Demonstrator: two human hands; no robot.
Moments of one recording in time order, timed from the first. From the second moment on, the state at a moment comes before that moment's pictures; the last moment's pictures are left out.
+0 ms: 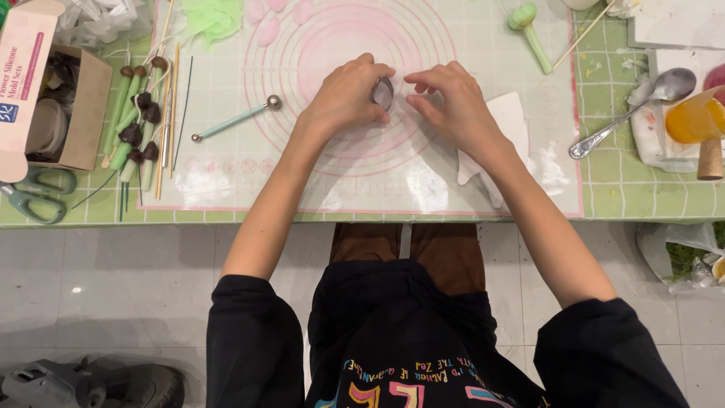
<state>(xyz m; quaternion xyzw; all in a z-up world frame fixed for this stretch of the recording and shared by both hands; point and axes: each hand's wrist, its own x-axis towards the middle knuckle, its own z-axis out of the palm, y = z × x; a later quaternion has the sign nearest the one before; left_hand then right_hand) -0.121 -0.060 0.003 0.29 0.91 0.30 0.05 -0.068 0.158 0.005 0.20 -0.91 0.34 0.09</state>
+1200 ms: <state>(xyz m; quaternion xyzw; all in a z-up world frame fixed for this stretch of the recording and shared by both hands) -0.124 -0.064 -0.010 0.24 0.92 0.30 0.00 -0.112 0.144 -0.012 0.28 -0.93 0.25 0.03</state>
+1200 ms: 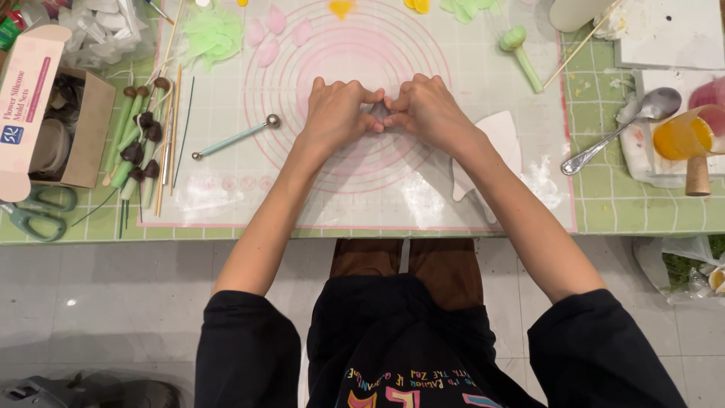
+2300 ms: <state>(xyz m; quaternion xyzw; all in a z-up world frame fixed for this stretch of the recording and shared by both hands) -0.099 -0.065 -0.011 0.33 0.88 0.32 -0.09 -0.102 0.162 -0.034 0.23 -0.95 0.20 0.06</state>
